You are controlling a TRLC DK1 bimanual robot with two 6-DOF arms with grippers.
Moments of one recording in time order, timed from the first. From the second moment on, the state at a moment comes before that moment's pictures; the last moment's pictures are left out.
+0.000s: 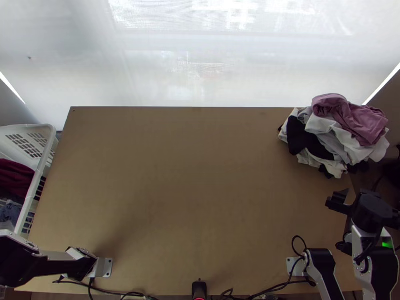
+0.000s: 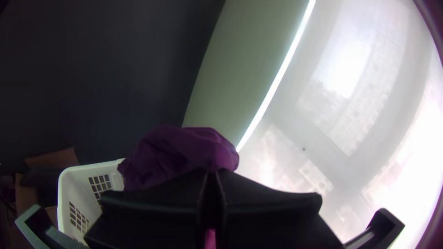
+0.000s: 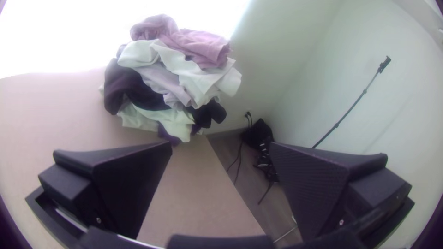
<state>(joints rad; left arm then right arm) 1.06 1.40 1.54 -0.44 0.19 -0.27 -0.01 0.42 0.74 -0.82 0.63 -0.08</state>
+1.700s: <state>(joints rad) 0.89 1.34 0.92 -0.40 0.17 0.00 -0.13 0.33 0.74 -0.93 0.63 -0.05</state>
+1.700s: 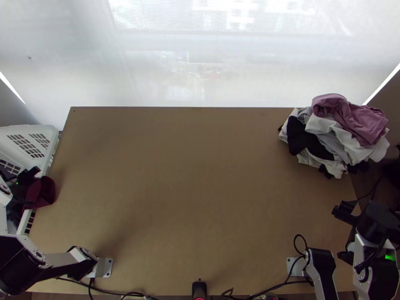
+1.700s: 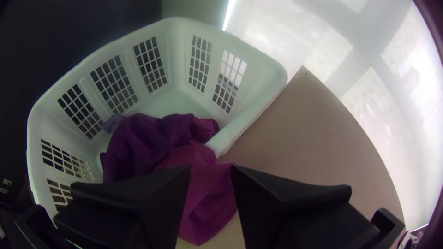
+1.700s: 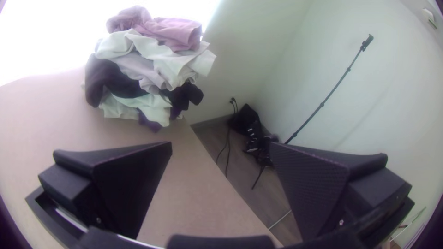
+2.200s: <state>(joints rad) 0.89 1.45 0.90 -0.39 0.11 0.07 -0.13 0.34 0.74 -0.93 0.63 -0.04</state>
